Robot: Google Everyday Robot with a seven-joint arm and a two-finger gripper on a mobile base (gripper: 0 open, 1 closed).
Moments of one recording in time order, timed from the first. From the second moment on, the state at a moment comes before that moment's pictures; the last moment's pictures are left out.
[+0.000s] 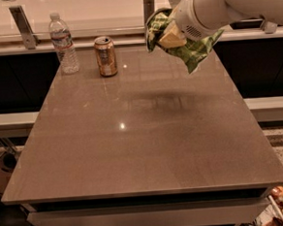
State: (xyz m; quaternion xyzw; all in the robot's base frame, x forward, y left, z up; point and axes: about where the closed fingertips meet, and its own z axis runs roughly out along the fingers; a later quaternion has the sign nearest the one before) arm 0.633 -0.090 1.004 -0.51 0.72 -0.07 0.46
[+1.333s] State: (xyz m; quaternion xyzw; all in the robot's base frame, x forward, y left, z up) arm 0.702 -0.054 0.970 -0.53 0.70 -0.03 0.48
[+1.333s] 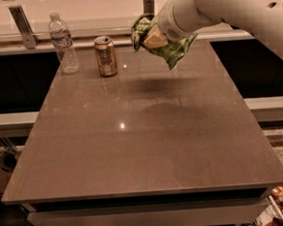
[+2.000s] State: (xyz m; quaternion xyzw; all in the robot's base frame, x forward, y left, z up) arm 0.741 -0.037 0.939 -0.53 0.70 -0.02 0.47
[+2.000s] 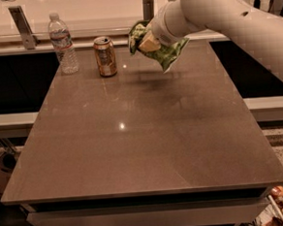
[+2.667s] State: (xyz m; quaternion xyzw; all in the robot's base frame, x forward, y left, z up) arm 0.743 -0.033 0.937 -0.53 0.70 -0.02 0.47
